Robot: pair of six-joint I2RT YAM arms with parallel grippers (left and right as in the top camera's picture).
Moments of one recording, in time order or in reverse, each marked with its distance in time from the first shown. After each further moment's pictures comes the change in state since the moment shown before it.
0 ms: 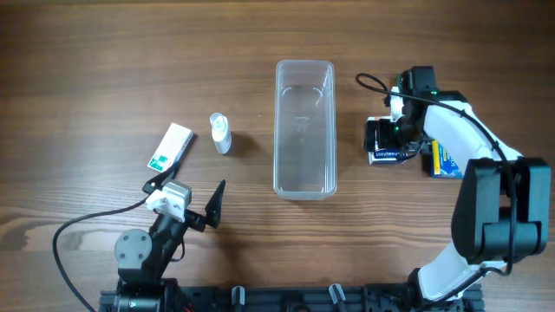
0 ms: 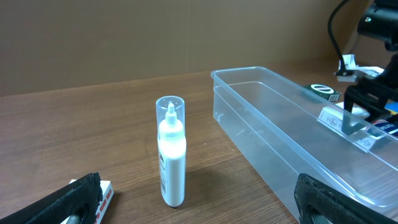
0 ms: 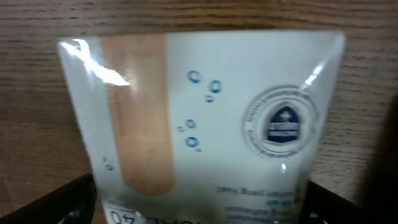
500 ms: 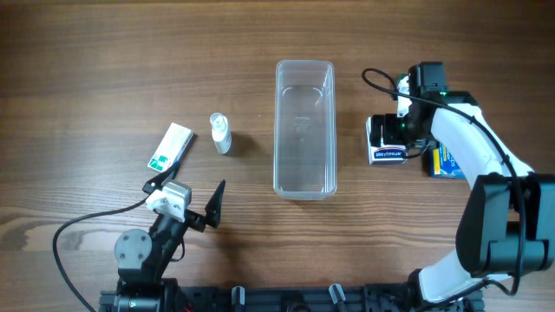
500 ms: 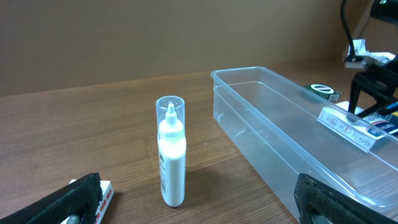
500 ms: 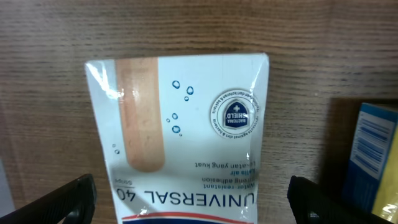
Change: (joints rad) left arm 0.000 0.000 0.000 0.000 0.000 0.000; right arm -0.018 -0.071 0.000 -0.005 0.032 0.003
